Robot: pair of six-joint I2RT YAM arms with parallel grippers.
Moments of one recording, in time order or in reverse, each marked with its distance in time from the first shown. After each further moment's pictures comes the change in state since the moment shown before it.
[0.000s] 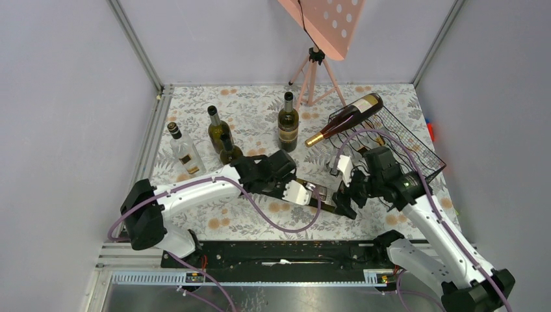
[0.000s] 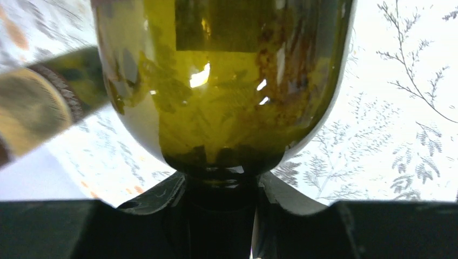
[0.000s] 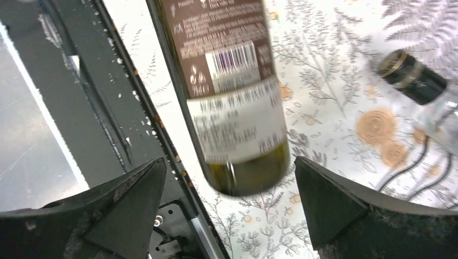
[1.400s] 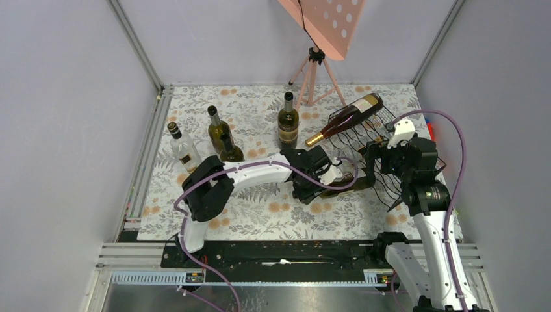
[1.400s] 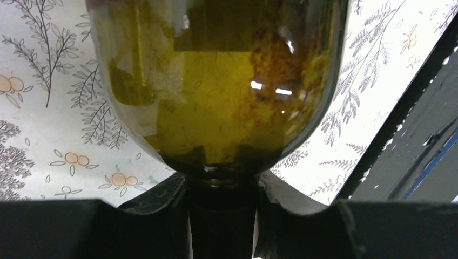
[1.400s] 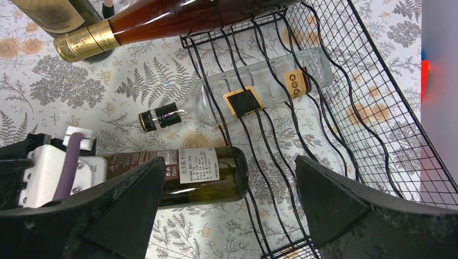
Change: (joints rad) left arm 0.006 0.488 0.307 0.055 0.264 -0.771; right arm -0.403 -0.155 0.018 0.373 0.409 0.404
